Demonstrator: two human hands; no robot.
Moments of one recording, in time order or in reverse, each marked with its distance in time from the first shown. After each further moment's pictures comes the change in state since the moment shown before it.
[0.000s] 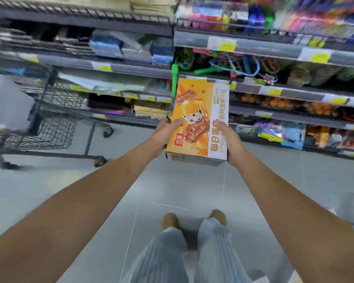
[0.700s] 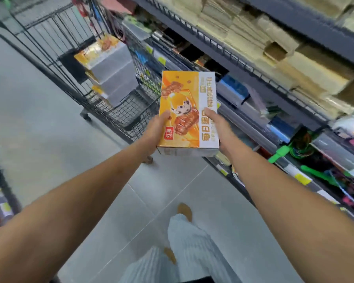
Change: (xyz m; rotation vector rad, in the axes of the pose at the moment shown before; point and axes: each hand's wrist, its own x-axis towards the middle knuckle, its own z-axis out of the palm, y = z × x) left_hand 0.014 0.084 -0.305 -0.384 0.580 0.150; right_hand 0.124 -0.070 0.396 -0.409 -0.607 0.041
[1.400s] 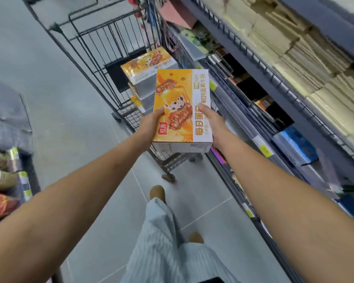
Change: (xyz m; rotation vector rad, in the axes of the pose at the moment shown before) left_hand 0.144 0.068 -0.164 -0.264 0.175 -0.044; right_hand 0.185 -0.058 0.189 -0.166 -0.150 0.079
